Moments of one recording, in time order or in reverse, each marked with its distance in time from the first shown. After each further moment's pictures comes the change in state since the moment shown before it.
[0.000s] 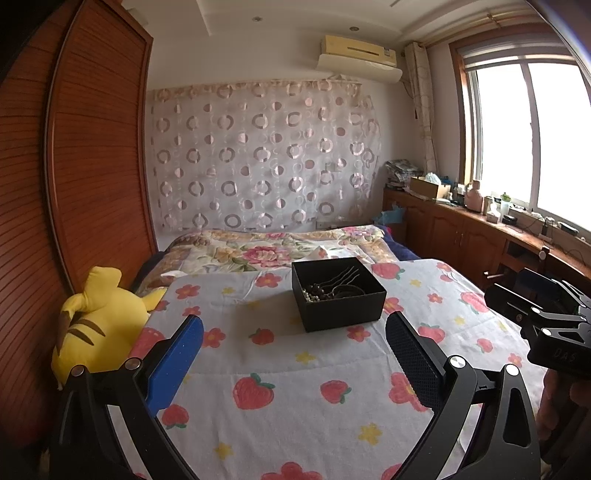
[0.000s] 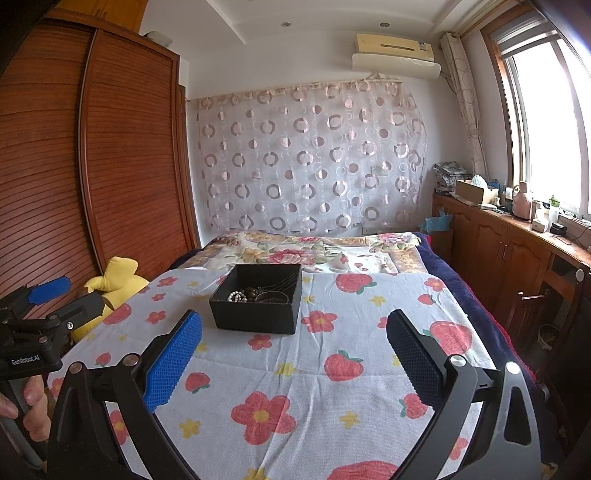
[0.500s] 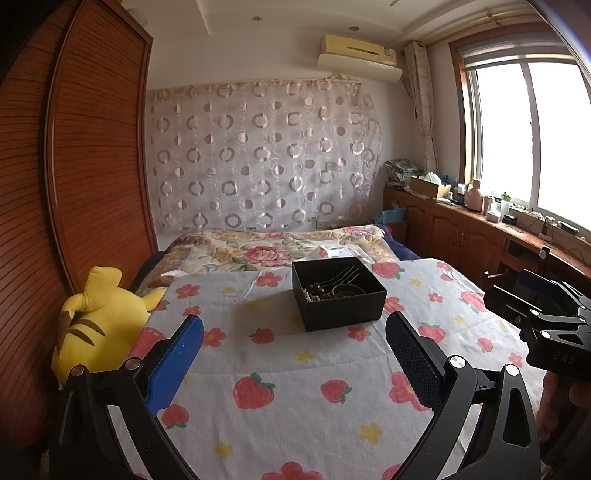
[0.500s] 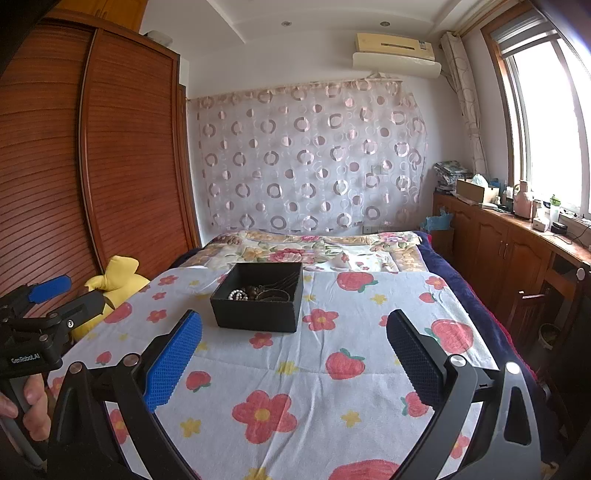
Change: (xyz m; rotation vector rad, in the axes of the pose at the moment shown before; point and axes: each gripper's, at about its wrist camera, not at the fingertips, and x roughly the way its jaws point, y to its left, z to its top) left arm 0.000 0.000 -0.001 0.000 0.000 0.001; right arm 0.002 0.003 0.000 0.001 0.003 0.002
